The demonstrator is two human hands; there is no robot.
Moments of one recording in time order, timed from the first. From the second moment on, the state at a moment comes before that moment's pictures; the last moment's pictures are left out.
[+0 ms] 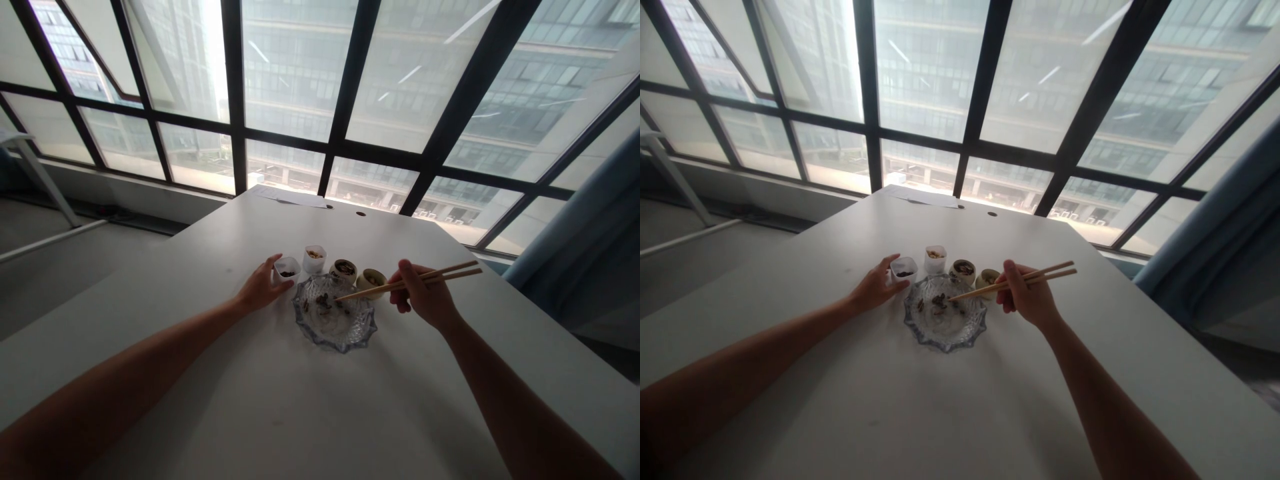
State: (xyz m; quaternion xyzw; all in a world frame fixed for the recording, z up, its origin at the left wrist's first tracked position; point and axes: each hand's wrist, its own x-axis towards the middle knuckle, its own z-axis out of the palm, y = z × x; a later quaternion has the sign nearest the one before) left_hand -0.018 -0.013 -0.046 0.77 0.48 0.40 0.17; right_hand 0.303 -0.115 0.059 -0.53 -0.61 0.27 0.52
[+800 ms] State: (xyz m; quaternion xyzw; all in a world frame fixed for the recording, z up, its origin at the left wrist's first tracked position) left_hand -0.012 -0.014 -0.050 0.75 0.42 0.47 0.19; right_hand 0.221 -0.105 0.045 -0.19 -0.89 -0.13 0.40
